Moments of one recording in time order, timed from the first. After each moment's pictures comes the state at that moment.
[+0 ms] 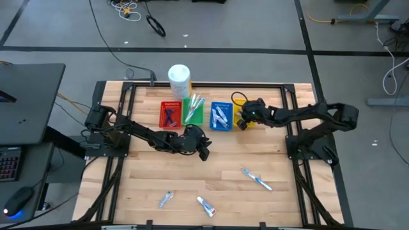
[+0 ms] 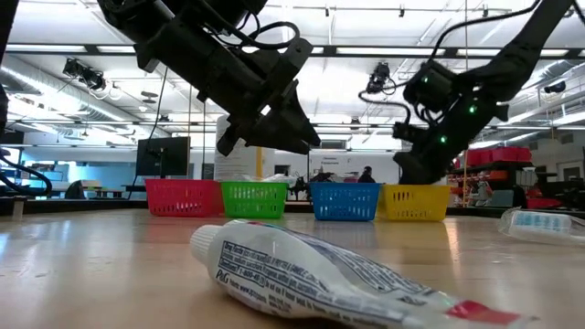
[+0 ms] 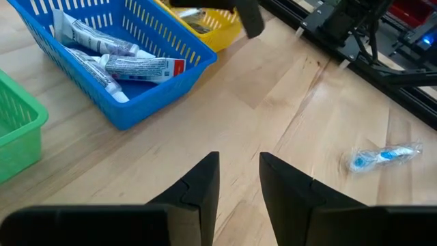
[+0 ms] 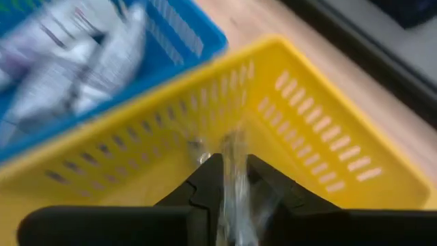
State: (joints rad) left arm -0.16 1.75 0.88 0.30 -0.48 -0.72; right arm -0.41 1.42 0.46 0.16 0.30 0.12
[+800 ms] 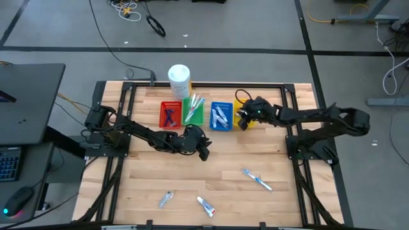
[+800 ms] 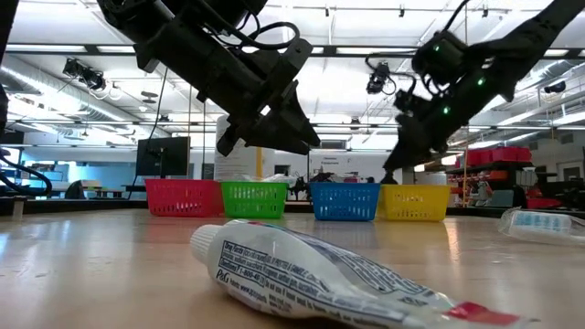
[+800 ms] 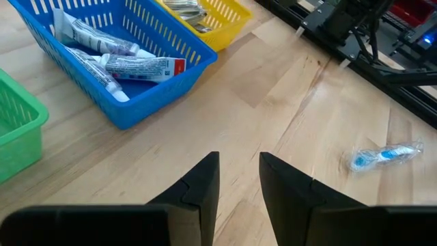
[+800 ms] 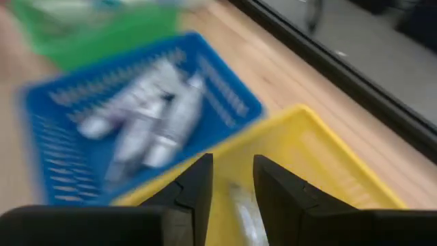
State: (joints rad) left arm -0.16 1.75 0.88 0.30 -0.48 -0.72; right arm -0.38 1.27 0.49 0.11 0.22 0.11
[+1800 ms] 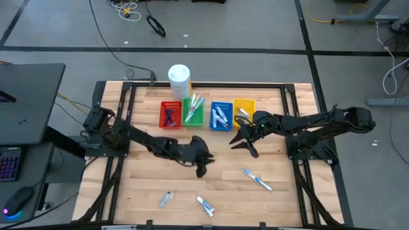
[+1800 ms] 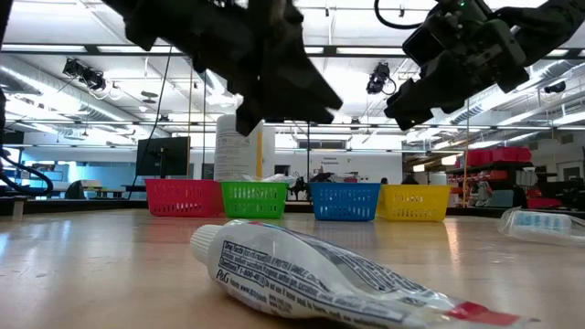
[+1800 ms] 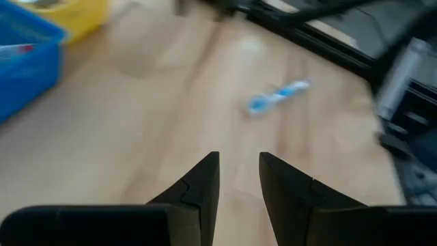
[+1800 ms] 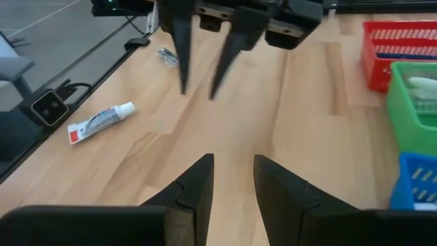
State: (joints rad) left arm -0.26 1.75 0.94 0.31 -0.27 -0.56; right arm -0.11 1.20 0.49 0.22 -0.45 -0.09
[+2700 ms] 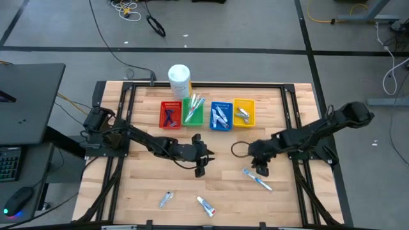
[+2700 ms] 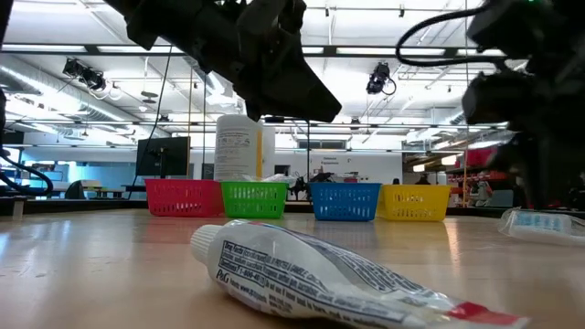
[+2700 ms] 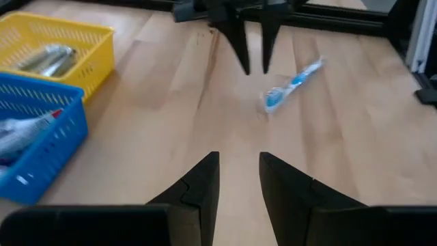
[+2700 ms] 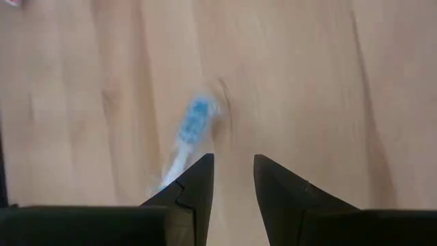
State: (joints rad) left arm -0.26 1.75 0.95 0.30 -0.32 -0.26; right arm 0.26 1.20 0.49 -0.36 -0.19 0.52
